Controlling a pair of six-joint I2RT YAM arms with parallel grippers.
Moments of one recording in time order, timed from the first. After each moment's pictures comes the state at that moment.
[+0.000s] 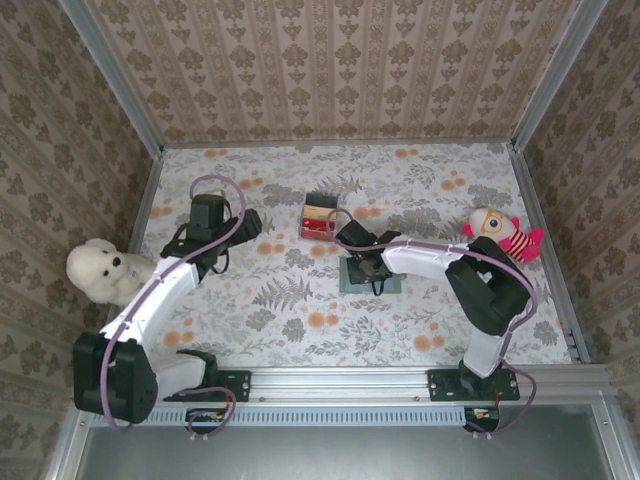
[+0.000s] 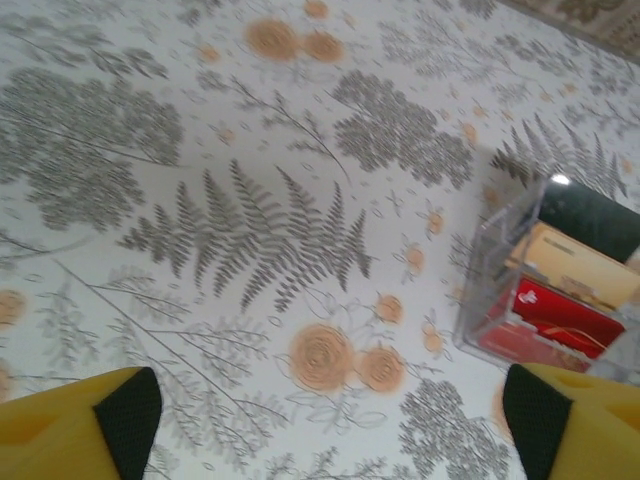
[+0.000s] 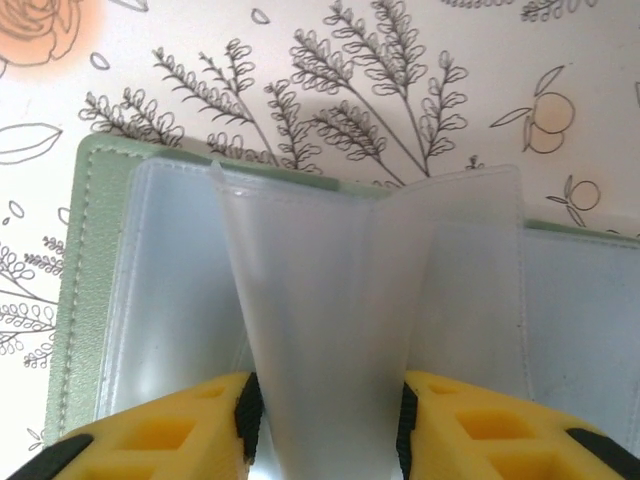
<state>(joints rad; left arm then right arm) -0.29 1.19 0.82 -0.36 -0.02 -0.50 0.69 1.79 1.05 -0.54 0.18 0.55</state>
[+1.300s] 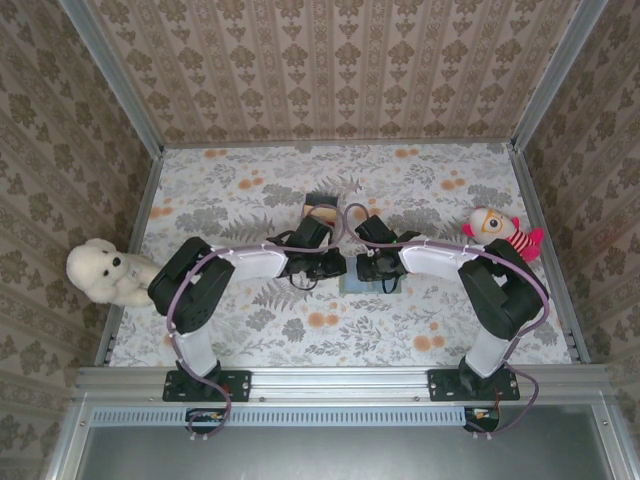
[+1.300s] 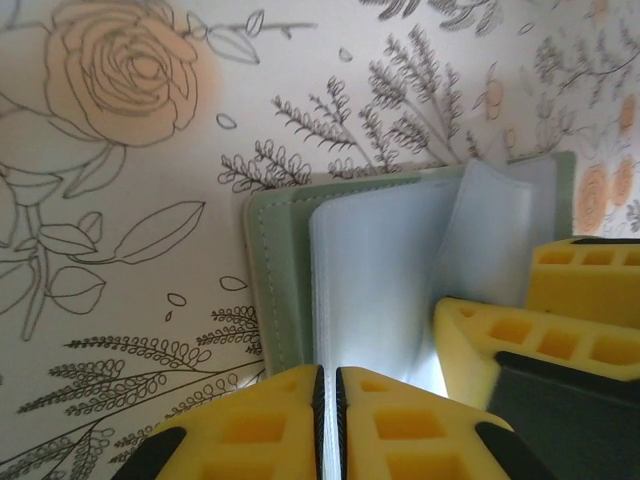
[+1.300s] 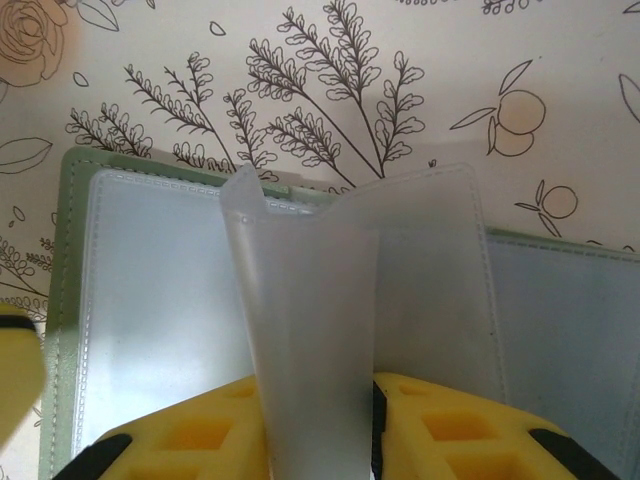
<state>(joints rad) -0.78 1.81 0.97 -0.10 0.34 -0.81 0.60 1.73 0.95 -0.43 0.01 0.50</state>
